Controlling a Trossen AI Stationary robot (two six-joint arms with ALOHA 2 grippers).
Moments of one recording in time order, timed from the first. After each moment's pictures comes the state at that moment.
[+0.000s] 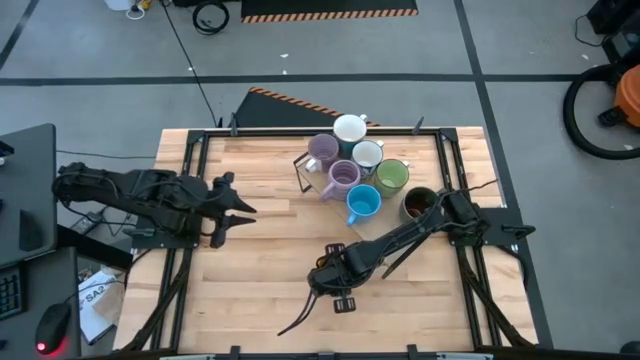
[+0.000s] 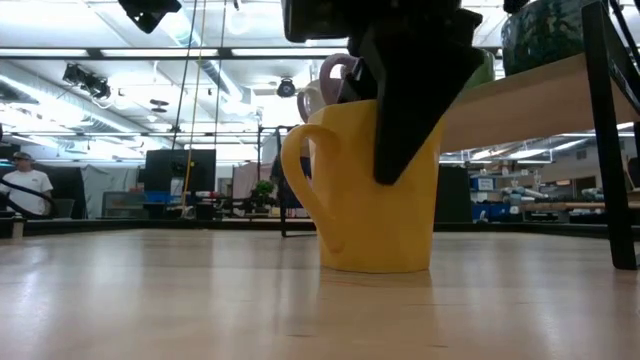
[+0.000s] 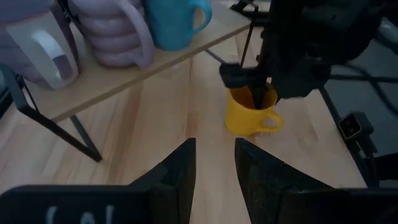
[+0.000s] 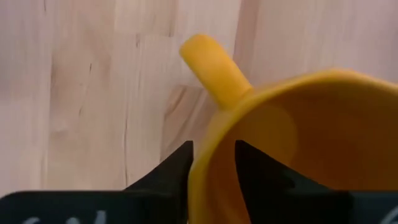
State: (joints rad) left arm -0.20 0.79 0.89 -0.61 -0.15 -0.15; right arm 0.40 2.14 1.73 -0.90 0.03 0.29
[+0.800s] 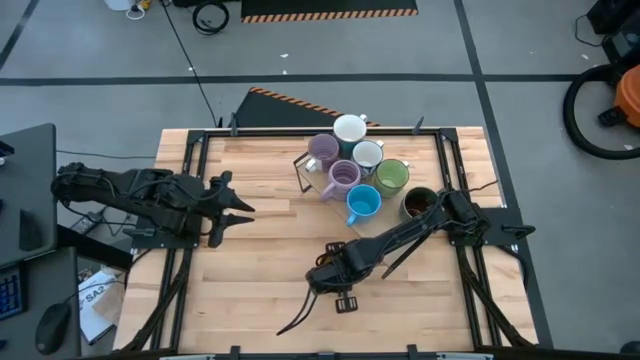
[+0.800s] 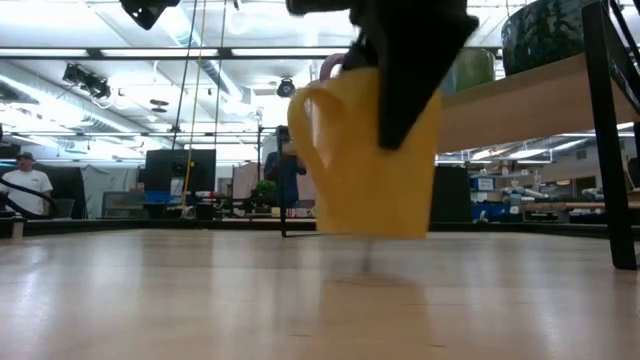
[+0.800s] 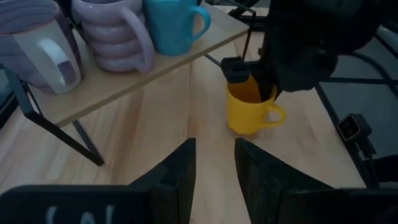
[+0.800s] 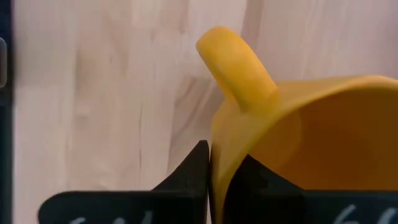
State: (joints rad) left arm -0.20 0.77 0.89 -0.60 -0.16 -0.14; right arm 0.40 2.14 1.82 -1.02 0.00 0.27
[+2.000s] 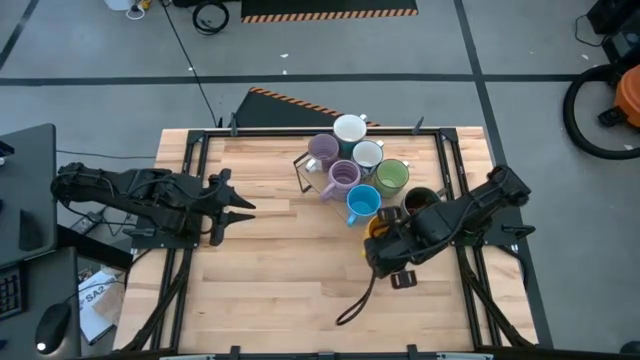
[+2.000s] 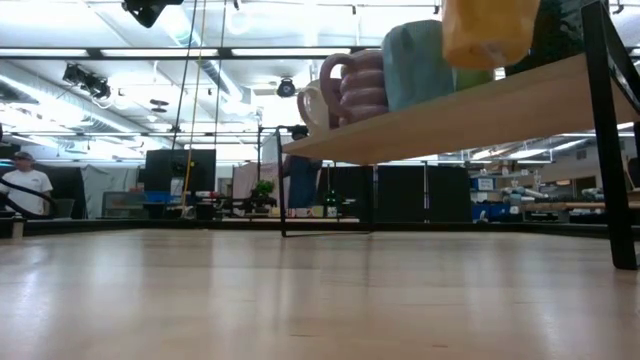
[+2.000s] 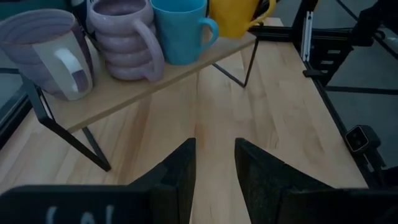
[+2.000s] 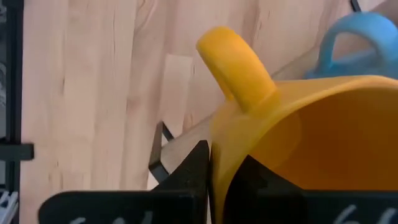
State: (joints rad) left arm -0.20 0.77 0.89 -0.58 -0.19 -0.15; right arm 0.49 1.72 1.84 -1.52 0.19 0.34
